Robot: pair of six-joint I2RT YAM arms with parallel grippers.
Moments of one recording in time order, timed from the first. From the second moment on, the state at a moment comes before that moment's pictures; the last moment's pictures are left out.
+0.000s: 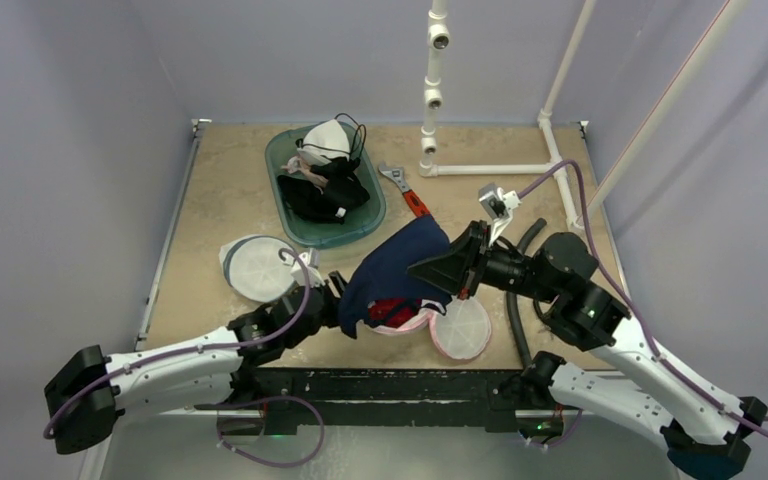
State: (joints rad) left arm -1.02 0.86 0.28 0.07 -0.35 -1.11; right arm 0.84 0.72 0.87 -0.08 -0.43 0.66
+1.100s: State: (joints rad) left arm -1.02 0.68 0.98 -0.23 -0.14 -0.39; right arm 0.84 0.71 1.25 -0.49 -0.49 0.07
